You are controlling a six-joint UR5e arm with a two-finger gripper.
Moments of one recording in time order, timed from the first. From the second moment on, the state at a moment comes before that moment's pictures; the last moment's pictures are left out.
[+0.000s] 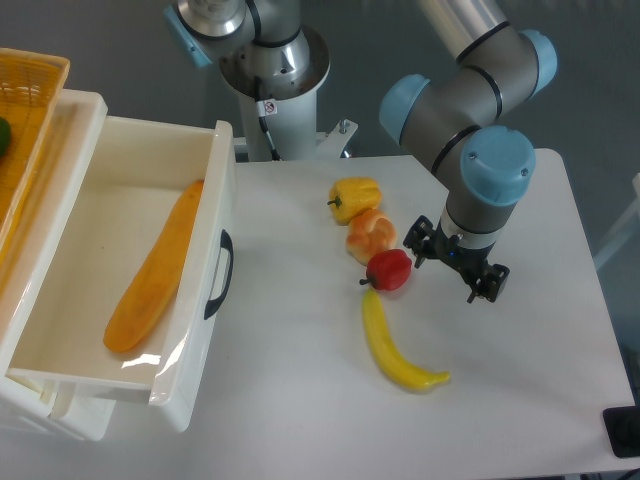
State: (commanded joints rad) arm 2.67 -2.00 -1.52 -1.17 1.56 1.31
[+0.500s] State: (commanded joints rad) arm 2.66 -1.99 -1.55 -1.13 1.56 1.24
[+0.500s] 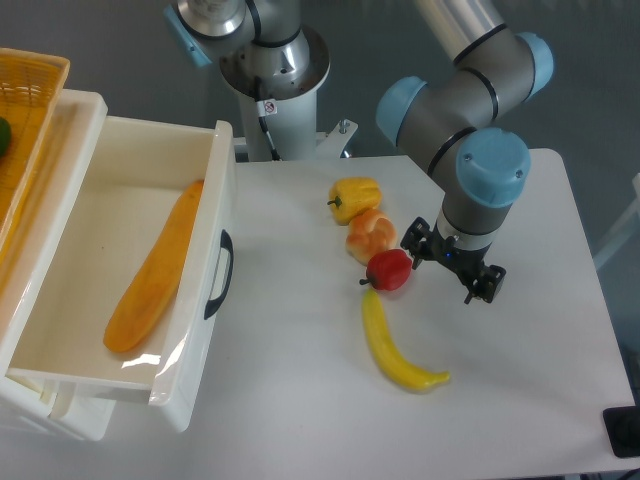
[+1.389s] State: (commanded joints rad) arm 2.50 -1.87 -1.66 -1.21 1.52 0.89
